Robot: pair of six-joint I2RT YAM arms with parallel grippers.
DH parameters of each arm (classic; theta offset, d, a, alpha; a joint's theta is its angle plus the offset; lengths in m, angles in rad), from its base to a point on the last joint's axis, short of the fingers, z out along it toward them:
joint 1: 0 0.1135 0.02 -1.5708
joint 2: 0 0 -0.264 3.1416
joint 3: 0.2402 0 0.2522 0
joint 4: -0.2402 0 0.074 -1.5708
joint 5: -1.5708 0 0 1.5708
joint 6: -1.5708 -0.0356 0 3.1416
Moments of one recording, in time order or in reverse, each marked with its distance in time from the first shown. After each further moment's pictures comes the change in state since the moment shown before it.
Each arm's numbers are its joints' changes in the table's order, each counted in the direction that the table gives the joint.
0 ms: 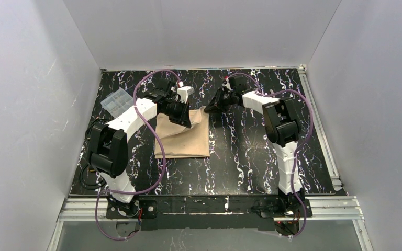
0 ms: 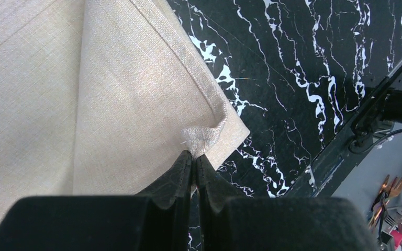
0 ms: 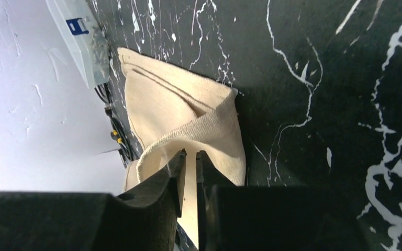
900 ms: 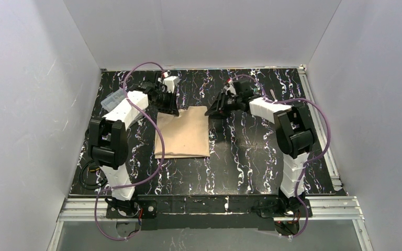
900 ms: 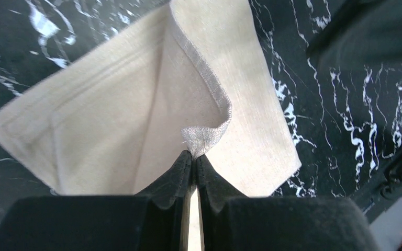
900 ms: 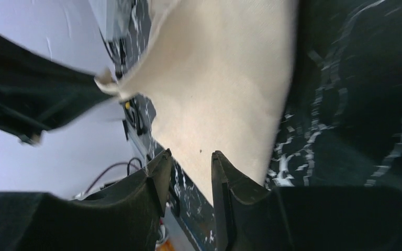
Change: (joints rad) left arm 0.158 0.093 0.109 0.023 0.077 -0.038; right arm 0.051 -0.254 -0.294 0.094 0.059 0.016
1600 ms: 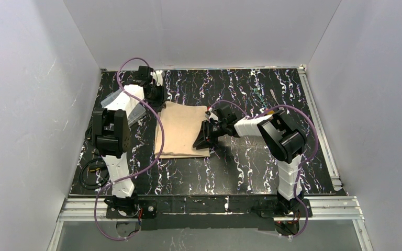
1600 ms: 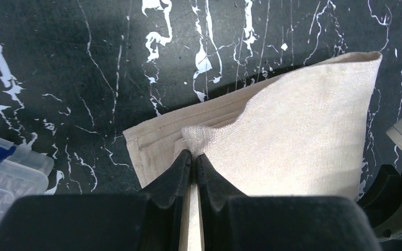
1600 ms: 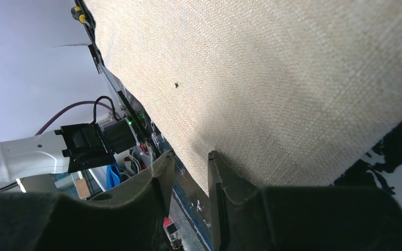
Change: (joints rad) left arm 0.095 0.167 0.139 0.021 0.220 0.085; right arm 0.204 0.003 -0.246 0.165 0.029 -0.033
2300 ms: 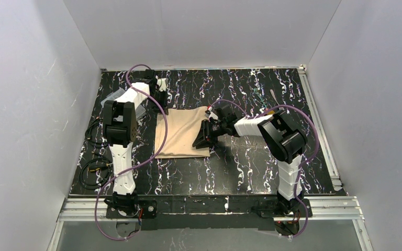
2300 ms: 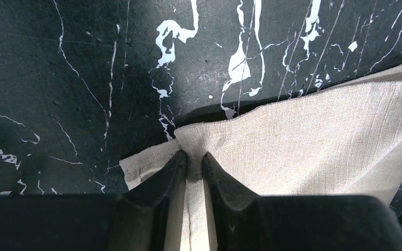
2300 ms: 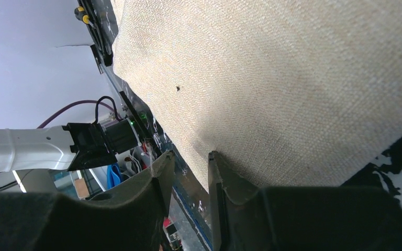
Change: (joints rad) left arm 0.001 0.226 0.167 -0.148 -0.005 0.005; right arm 0.000 -0.005 0.006 0.000 0.001 0.001
